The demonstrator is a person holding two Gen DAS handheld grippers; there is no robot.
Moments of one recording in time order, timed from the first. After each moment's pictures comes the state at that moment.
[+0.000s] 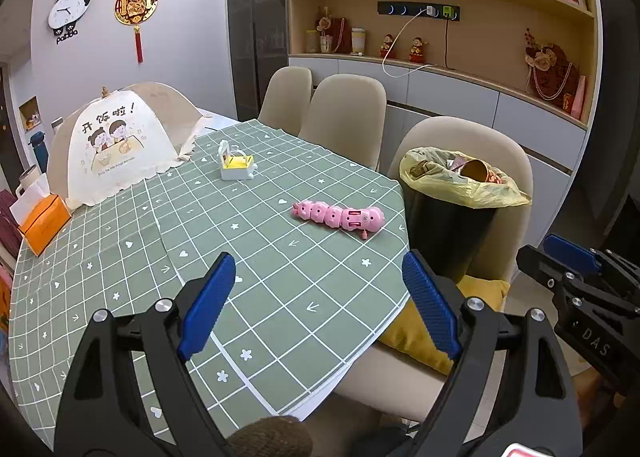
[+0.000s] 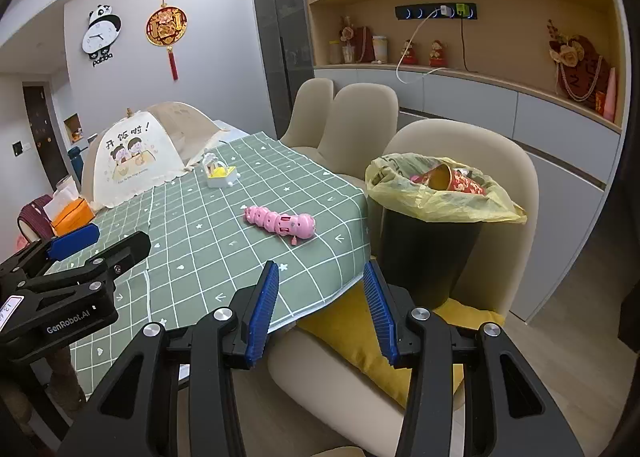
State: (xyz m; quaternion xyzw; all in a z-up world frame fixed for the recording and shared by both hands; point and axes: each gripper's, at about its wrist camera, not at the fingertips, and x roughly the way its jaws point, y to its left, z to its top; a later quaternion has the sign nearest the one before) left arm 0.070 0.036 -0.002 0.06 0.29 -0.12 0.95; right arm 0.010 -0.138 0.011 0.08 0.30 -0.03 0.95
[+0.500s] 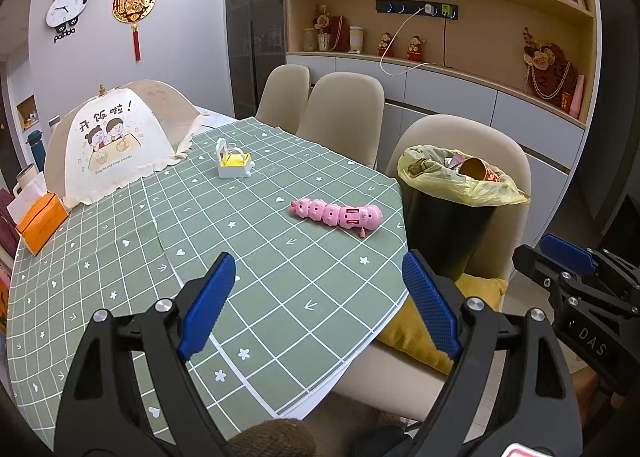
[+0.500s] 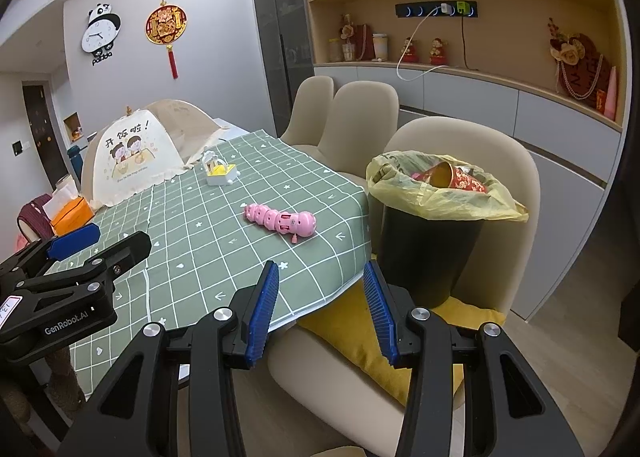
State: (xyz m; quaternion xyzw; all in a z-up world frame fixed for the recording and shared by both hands) left arm 0.071 0.034 -0.003 0.06 0.29 -0.12 0.95; right arm 0.011 -0.134 0.009 0.08 0.30 -0.03 0.95
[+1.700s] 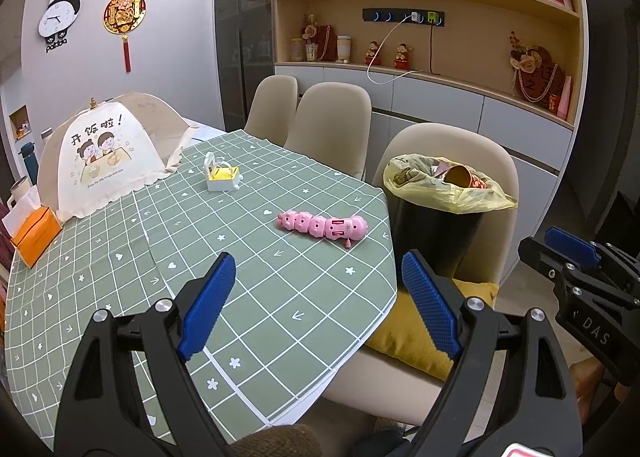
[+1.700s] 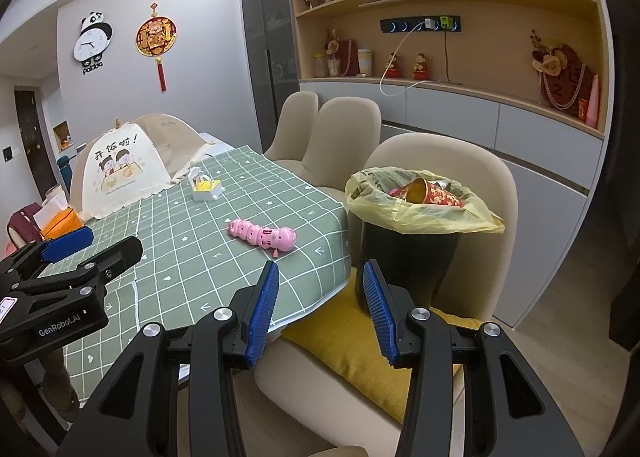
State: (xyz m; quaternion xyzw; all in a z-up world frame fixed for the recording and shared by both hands) left arm 0.065 0.025 0.004 0.06 0.27 -0.14 0.95; right arm -0.003 -0.148 0.021 0.07 0.28 -0.06 0.96
